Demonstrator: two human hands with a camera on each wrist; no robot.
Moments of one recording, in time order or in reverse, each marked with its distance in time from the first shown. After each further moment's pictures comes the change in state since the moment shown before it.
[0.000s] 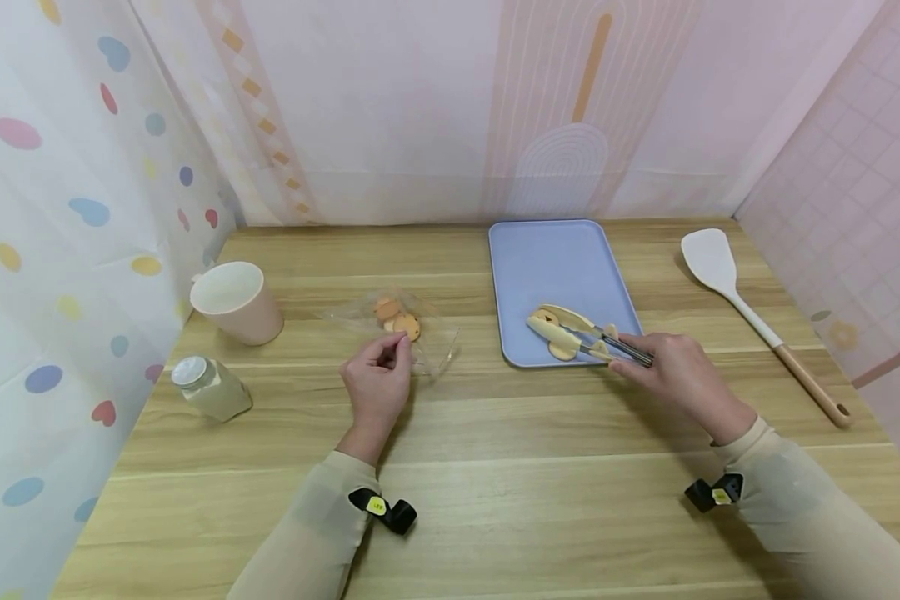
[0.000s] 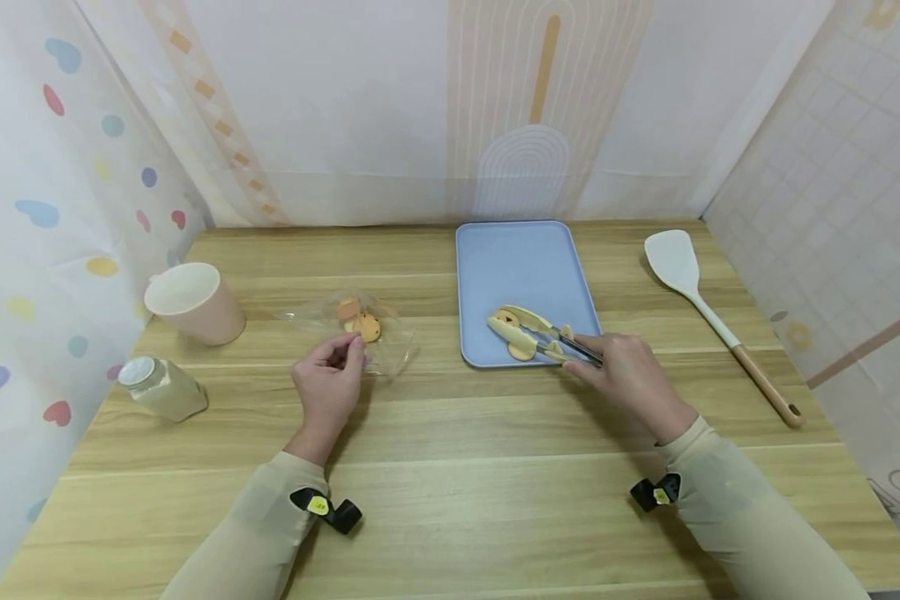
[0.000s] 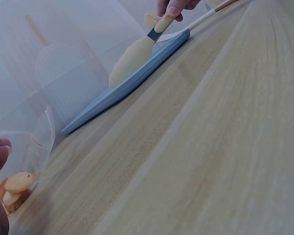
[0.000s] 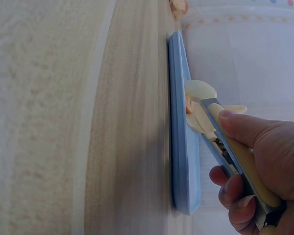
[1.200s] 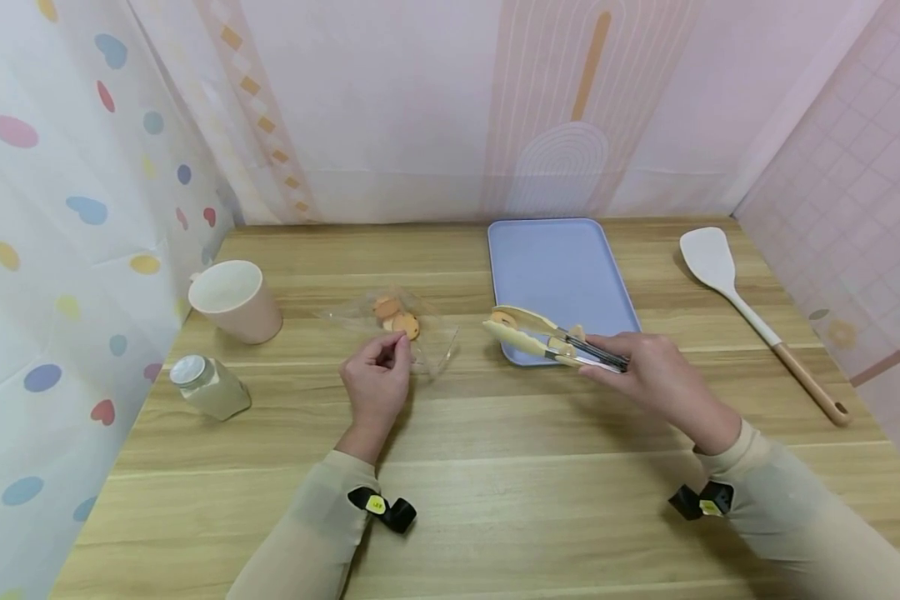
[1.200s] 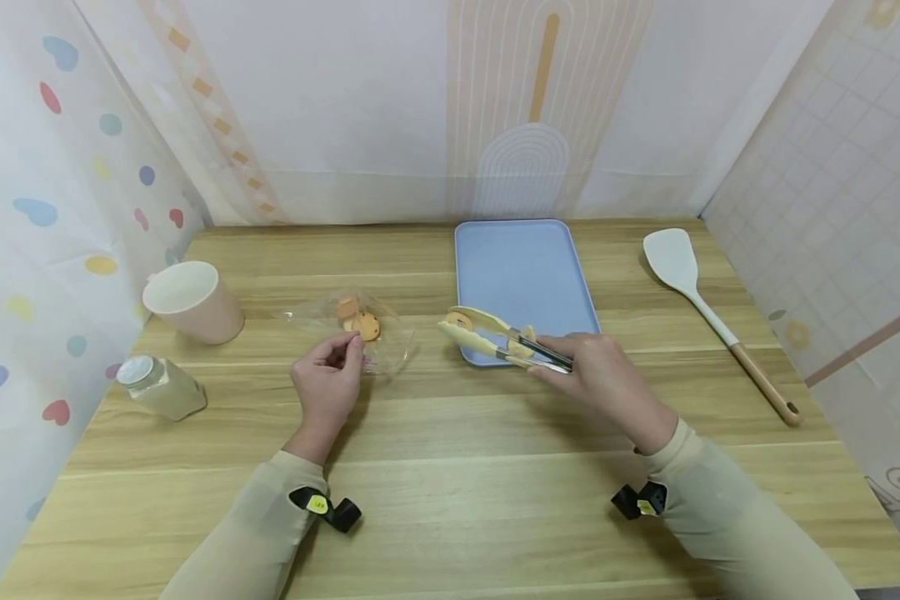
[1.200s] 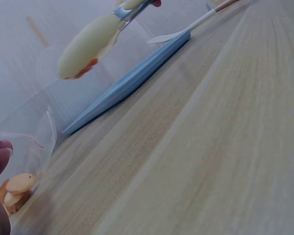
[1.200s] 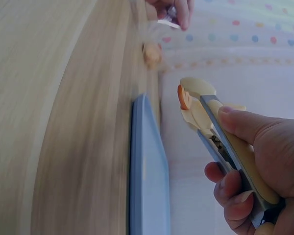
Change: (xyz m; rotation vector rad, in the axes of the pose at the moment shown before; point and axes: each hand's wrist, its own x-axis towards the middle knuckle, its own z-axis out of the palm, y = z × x) left_hand 0.004 0.034 -0.003 -0.017 -0.002 0.015; right_hand 0.001 -0.046 -0.008 0.082 0.054 -0.168
